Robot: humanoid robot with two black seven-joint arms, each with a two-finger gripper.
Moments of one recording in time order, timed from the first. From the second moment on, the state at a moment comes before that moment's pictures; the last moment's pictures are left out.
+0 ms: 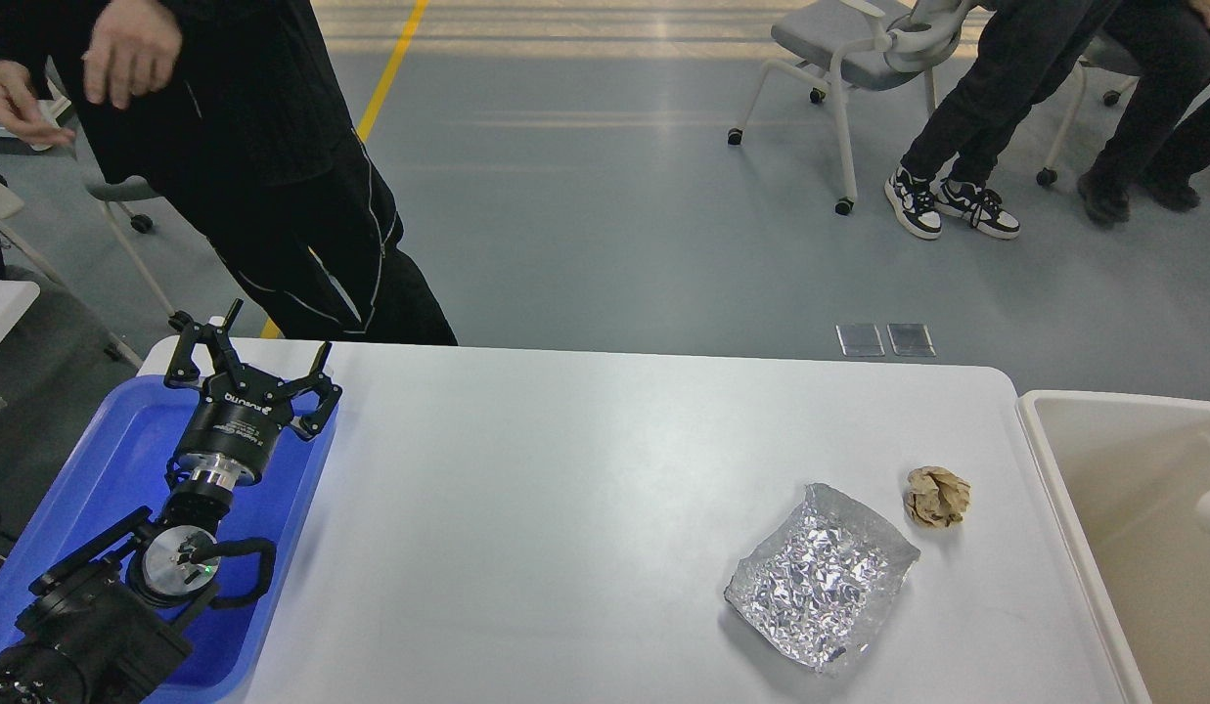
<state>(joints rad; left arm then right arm) -0.49 0.34 -0.88 -0.55 -0.08 -0.64 -0.50 0.44 -0.58 0.12 0.06 0.01 0.13 0.36</state>
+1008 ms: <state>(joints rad) -0.49 0.34 -0.88 -0.55 -0.08 -0.64 -0.50 0.39 -0.46 0.28 0.01 0.01 0.06 0.30</state>
